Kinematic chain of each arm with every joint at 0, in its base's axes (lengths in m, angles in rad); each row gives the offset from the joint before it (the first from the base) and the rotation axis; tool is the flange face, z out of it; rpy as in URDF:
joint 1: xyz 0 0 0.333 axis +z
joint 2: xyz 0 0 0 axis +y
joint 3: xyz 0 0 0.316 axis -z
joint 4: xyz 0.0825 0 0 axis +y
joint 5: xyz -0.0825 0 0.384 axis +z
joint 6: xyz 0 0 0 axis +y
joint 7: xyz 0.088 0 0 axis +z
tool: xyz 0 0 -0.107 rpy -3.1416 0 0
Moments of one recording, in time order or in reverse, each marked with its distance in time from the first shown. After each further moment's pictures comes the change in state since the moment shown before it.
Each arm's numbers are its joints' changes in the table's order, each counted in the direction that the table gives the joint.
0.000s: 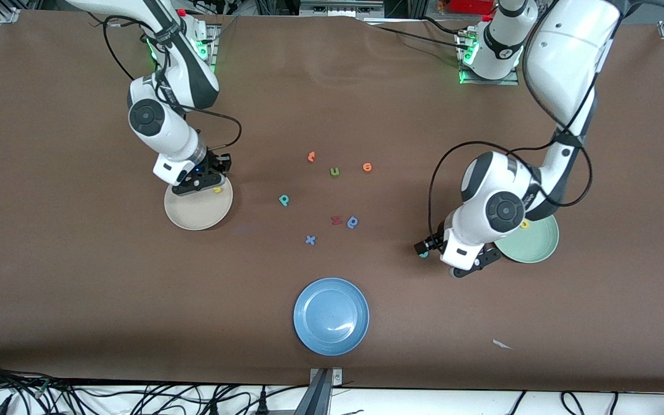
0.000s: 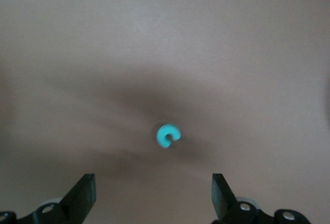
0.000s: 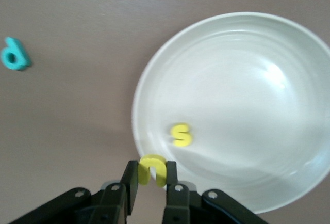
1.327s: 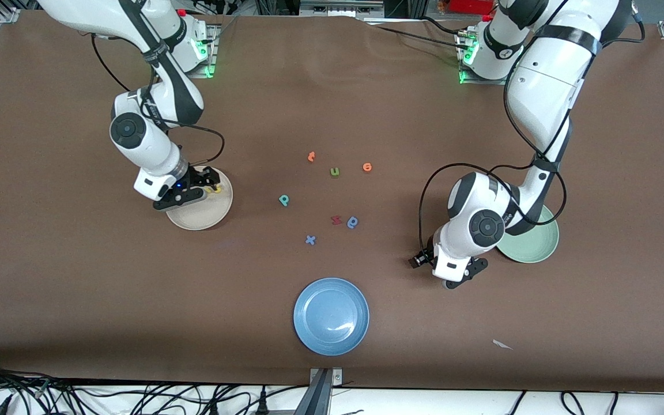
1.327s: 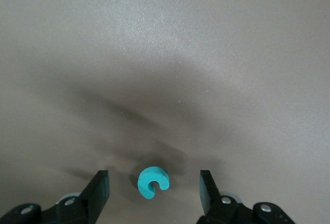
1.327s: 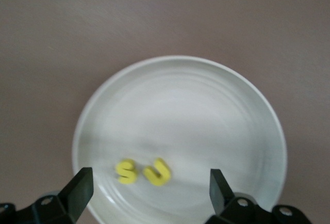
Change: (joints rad) left arm -0.028 0.132 -0.029 -0.072 0.002 -0.064 0.077; right arm 0.034 0.061 0.083 -0.056 -0.033 -0.090 0.036
